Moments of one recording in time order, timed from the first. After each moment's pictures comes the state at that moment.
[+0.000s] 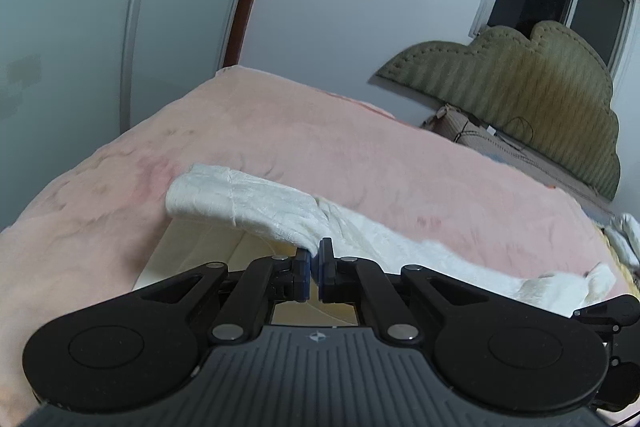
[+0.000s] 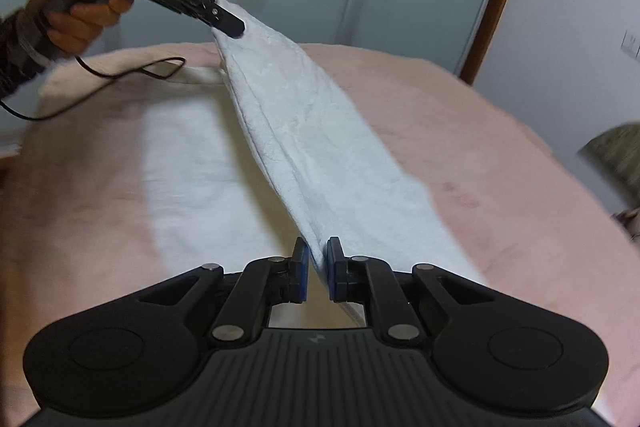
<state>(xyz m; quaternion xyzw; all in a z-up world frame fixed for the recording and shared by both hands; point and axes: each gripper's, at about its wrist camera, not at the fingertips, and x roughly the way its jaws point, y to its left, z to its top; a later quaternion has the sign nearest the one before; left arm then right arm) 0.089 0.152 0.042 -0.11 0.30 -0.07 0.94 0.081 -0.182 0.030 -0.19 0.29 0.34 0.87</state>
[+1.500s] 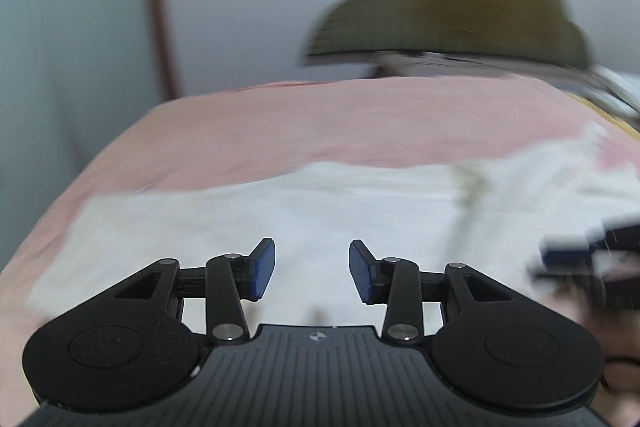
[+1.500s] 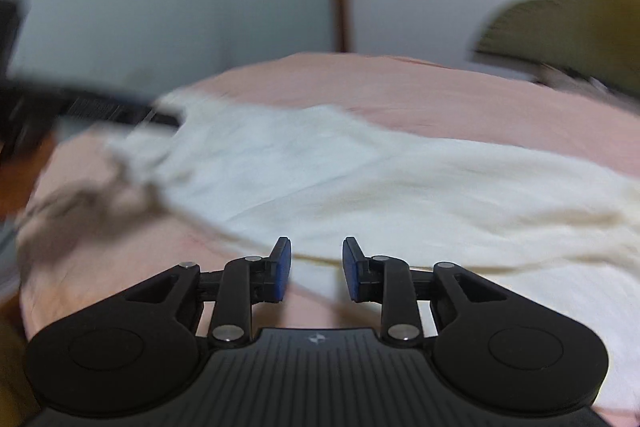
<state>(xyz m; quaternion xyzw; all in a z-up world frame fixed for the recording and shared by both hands) 0.013 -0.025 0.016 0.11 0.26 -0.15 0.95 -0.004 -0.258 -0.016 0.05 0.28 0.14 0.95</state>
